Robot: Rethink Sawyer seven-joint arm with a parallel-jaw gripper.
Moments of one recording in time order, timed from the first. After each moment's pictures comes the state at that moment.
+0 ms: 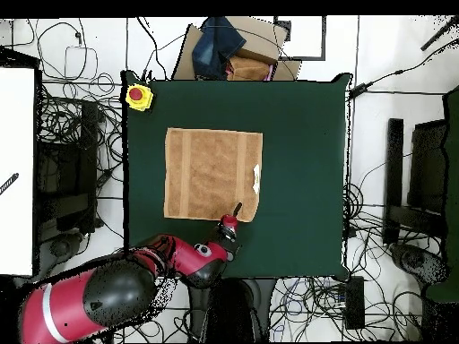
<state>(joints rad) 0.36 0.03 0.07 1.61 -2.20 0.88 2.91</state>
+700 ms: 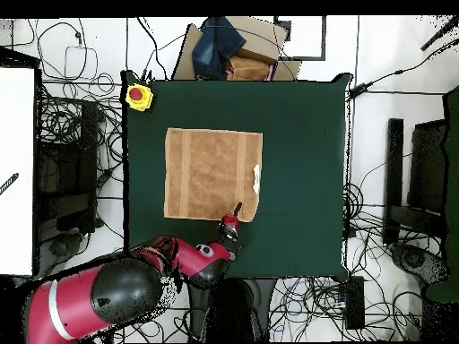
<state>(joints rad) 0.32 0.02 0.09 1.65 -2.27 0.90 2.91</state>
